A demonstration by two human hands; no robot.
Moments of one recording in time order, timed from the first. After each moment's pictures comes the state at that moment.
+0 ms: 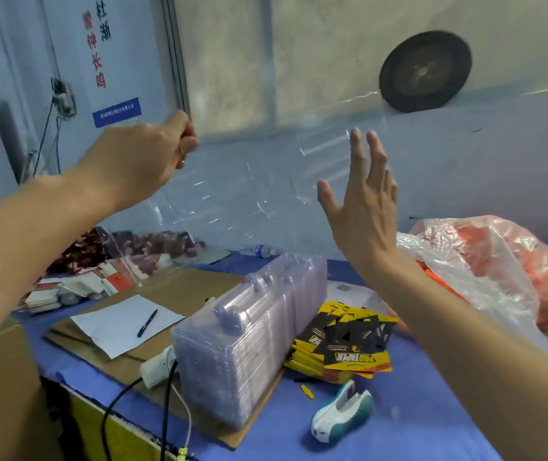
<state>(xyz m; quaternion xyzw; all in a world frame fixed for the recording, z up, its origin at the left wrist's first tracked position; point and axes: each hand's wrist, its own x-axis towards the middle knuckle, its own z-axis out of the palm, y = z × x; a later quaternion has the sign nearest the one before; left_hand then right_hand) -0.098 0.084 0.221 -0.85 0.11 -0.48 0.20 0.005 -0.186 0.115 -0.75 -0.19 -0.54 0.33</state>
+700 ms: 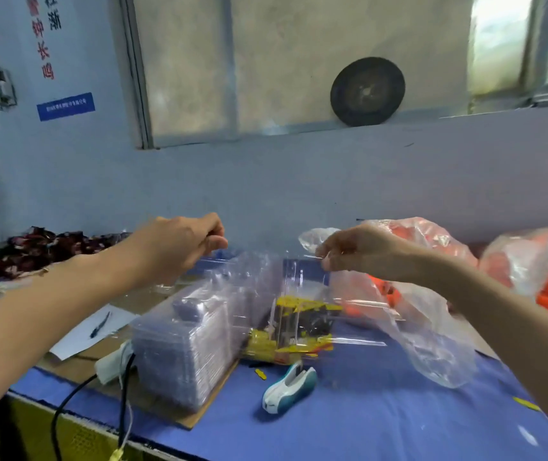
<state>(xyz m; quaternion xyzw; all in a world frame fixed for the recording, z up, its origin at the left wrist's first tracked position) -0.111 0.008 0.127 -0.93 0.19 -0.30 0.07 -0.044 -0.310 0.103 -0.85 -0.39 -0.07 0.34</state>
